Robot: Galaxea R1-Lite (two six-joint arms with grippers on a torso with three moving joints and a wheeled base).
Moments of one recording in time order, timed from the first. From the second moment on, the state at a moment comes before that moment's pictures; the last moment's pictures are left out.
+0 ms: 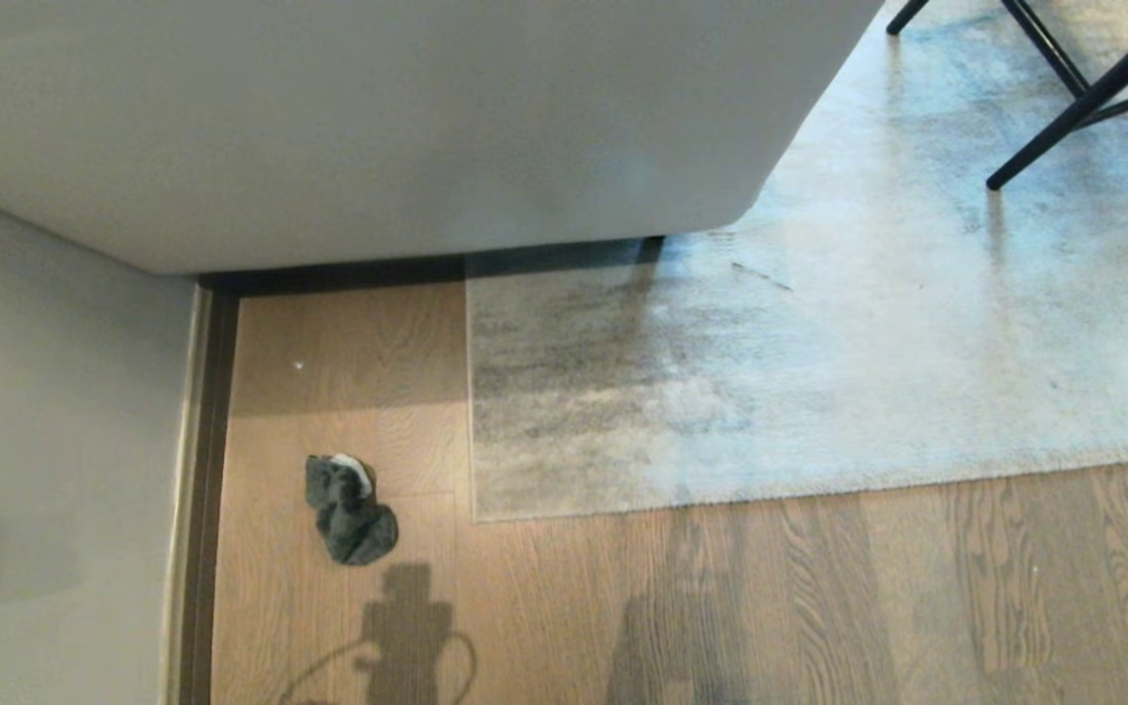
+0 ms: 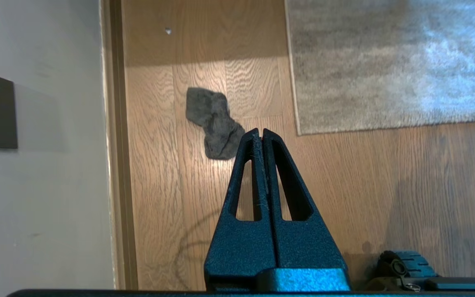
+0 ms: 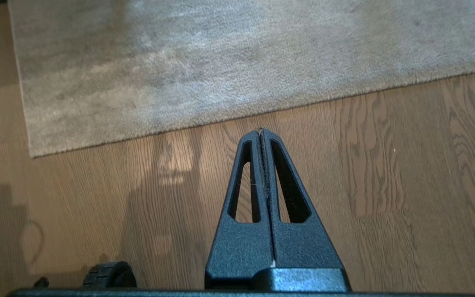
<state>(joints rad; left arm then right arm) 0.00 0.00 0.00 -0.01 -0.02 -0.01 0.00 0.00 0.00 0.00 -0.05 0.10</state>
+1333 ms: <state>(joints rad) 0.00 0.00 0.00 -0.01 -0.02 -0.01 0.00 0.00 0.00 0.00 -0.05 0.10</state>
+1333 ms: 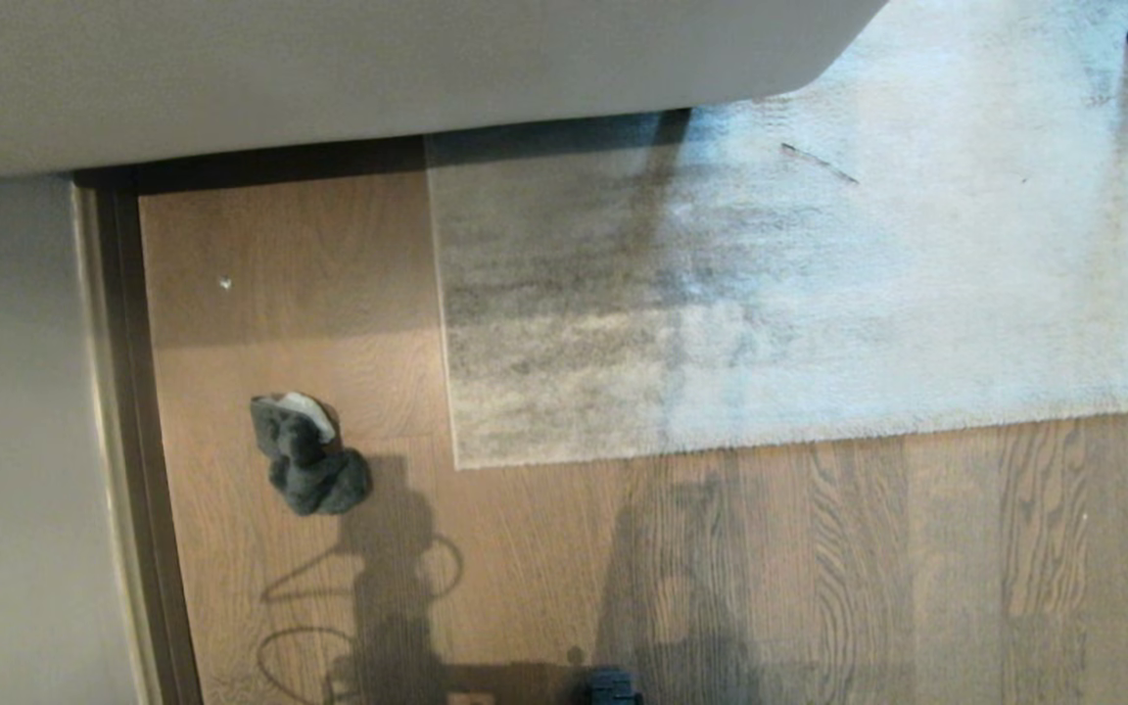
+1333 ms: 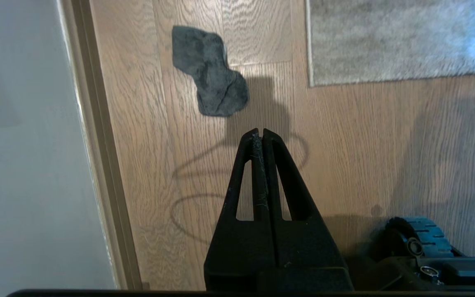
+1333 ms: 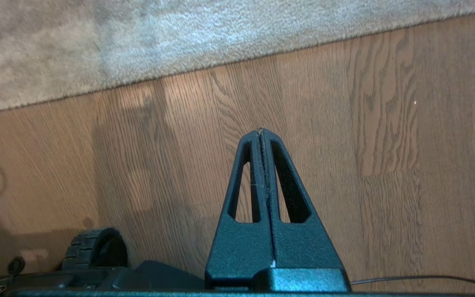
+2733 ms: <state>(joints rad) 0.00 0.00 0.00 -0.01 -0.02 -0.02 0.00 0.00 0.00 0.00 -0.05 0.10</state>
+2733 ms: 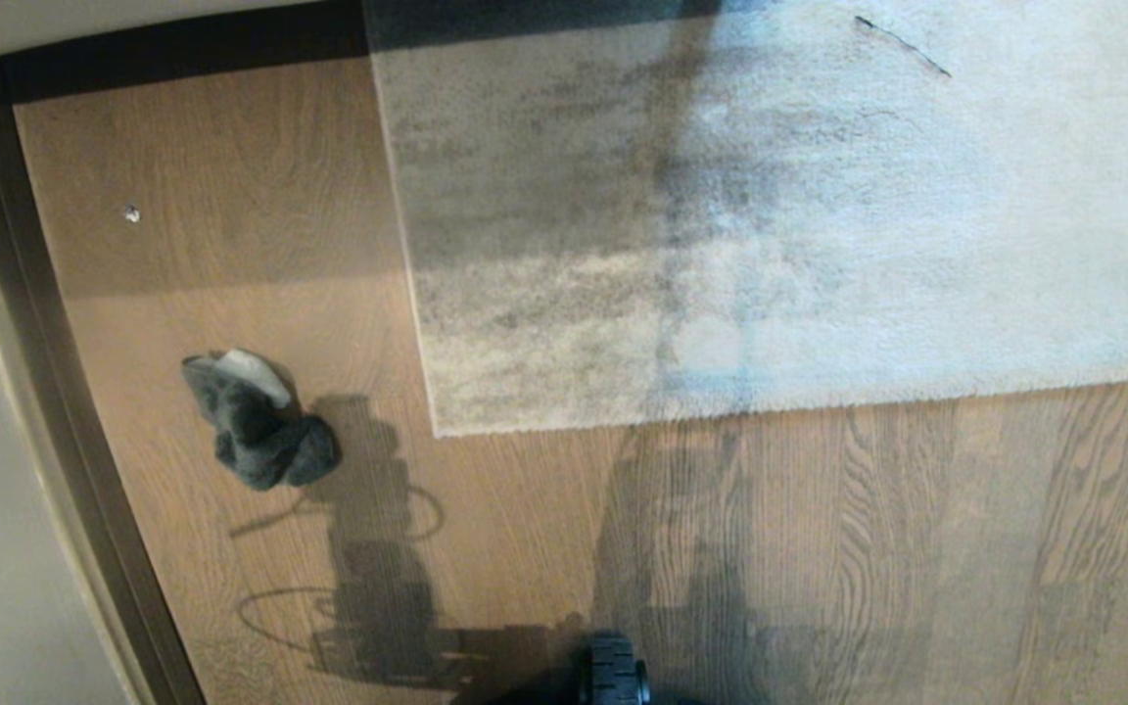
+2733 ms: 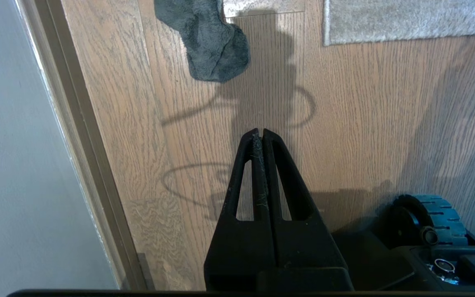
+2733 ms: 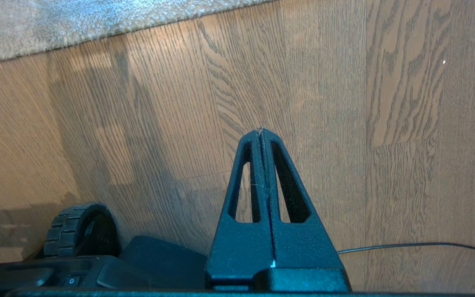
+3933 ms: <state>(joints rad) 0.00 0.00 0.00 -0.01 -0.01 -0.03 0.00 0.00 0.00 0.00 -0.05 0.10</state>
